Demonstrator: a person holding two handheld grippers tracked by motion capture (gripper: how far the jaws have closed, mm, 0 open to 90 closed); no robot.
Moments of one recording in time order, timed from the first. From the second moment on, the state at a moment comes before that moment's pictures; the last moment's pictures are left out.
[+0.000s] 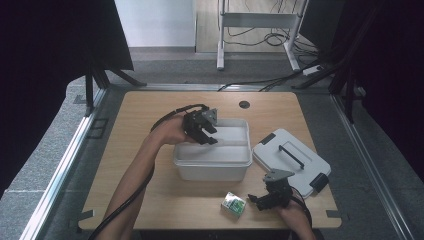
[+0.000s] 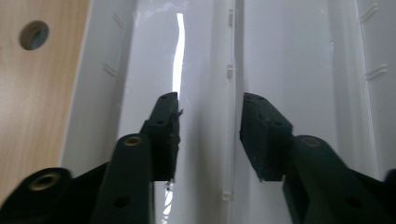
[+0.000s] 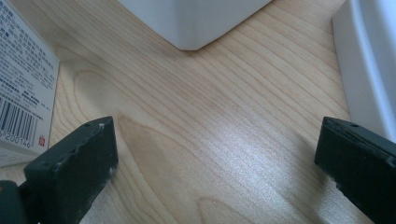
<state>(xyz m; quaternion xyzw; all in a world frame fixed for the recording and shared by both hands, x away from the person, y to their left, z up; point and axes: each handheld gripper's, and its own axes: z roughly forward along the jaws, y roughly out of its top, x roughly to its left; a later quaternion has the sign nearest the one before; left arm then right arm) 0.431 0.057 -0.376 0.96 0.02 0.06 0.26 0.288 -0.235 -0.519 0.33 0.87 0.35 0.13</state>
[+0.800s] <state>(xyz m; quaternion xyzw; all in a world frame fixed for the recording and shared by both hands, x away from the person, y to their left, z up) 0.429 0.053 -0.363 0.96 -0.02 0.04 0.28 0.289 -0.236 -0.519 0.33 0.87 0.35 0.13</state>
